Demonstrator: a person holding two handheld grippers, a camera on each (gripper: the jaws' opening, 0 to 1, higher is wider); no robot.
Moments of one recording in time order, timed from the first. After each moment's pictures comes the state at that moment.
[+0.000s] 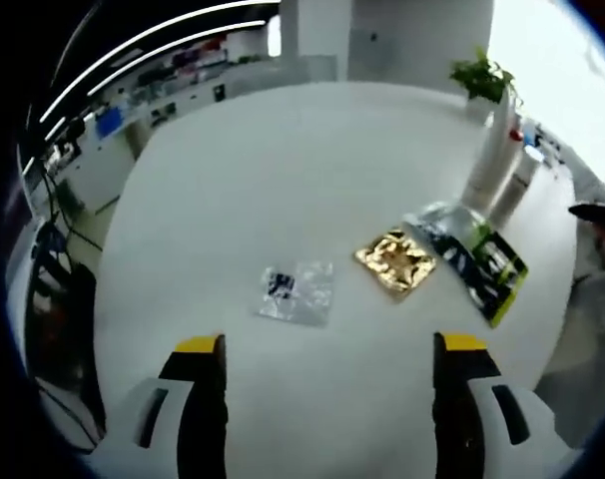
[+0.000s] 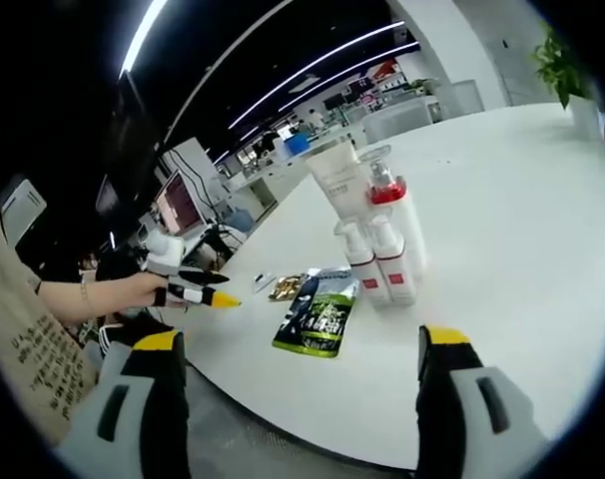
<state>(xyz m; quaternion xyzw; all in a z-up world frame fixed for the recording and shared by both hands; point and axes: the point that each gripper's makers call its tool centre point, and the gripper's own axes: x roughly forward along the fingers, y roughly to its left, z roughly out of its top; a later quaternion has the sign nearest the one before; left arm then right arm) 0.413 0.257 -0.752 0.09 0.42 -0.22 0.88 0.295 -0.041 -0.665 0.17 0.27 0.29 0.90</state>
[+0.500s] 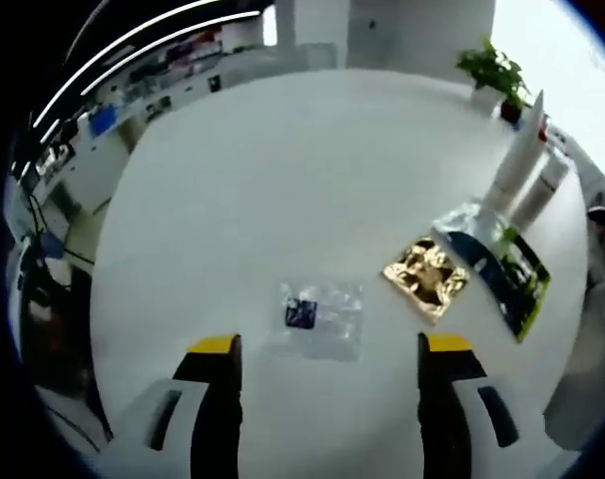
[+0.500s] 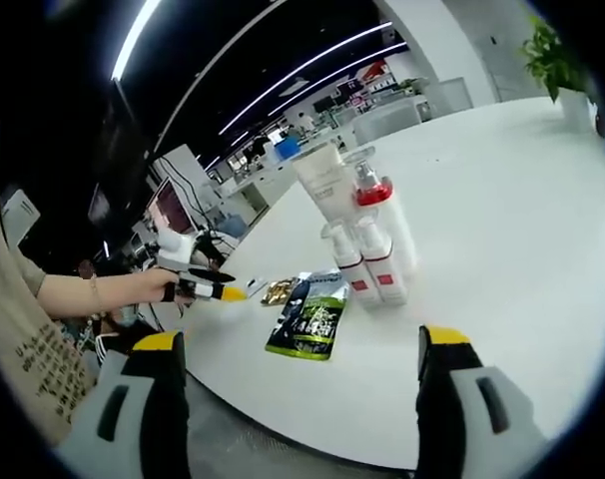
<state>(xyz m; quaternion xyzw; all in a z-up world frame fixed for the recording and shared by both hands) 0.443 0.255 -0.762 0.11 0.44 -0.23 0.86 0.300 -0.048 -0.667 0.19 0.27 0.27 0.90</state>
